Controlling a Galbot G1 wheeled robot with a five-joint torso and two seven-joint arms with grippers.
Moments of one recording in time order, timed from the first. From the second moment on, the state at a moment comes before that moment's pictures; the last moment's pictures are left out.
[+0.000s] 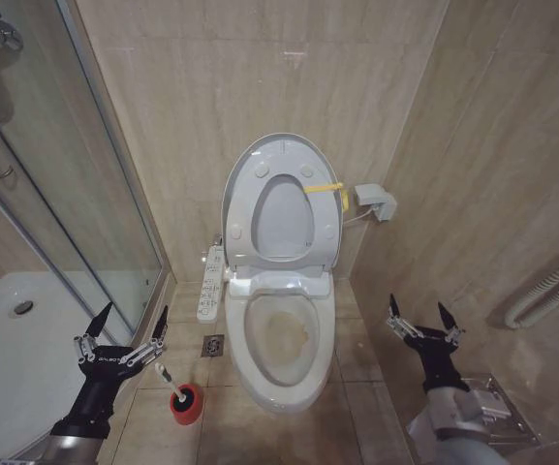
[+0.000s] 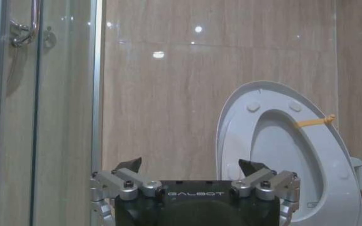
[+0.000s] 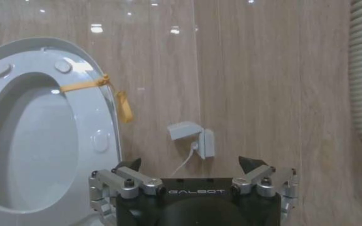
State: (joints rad) left arm 1.84 -1.27 -0.74 -2.42 -0.35 -0.17 0.02; right arm -1.66 1.41 0.66 2.25 0.28 0.07 0.21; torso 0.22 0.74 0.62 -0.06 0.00
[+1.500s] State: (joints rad) left arm 1.84 -1.27 -0.74 -2.42 -0.35 -0.17 0.02; right arm -1.67 1.46 0.63 2.27 0.28 0.08 0.17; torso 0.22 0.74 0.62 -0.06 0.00
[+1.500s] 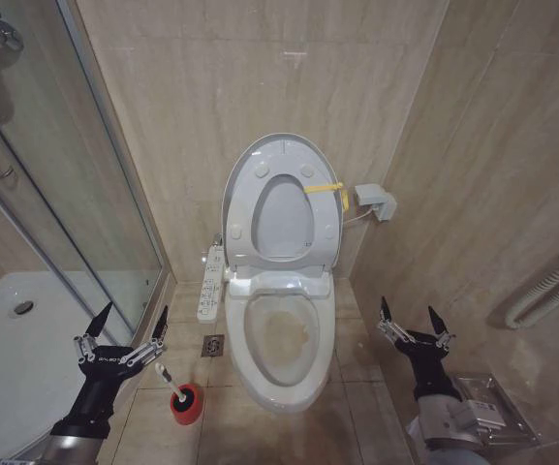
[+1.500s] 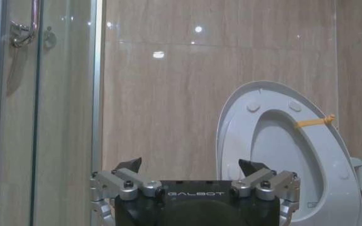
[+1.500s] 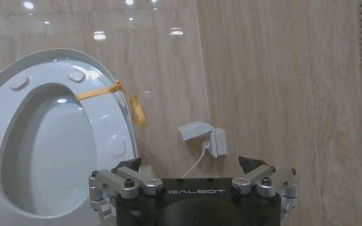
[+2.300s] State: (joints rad) left arm 1.84 -1.27 -0.74 -2.42 -0.35 -0.17 0.02; right arm -1.67 1.46 0.63 2.27 0.28 0.08 0.17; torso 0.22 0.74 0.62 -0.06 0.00
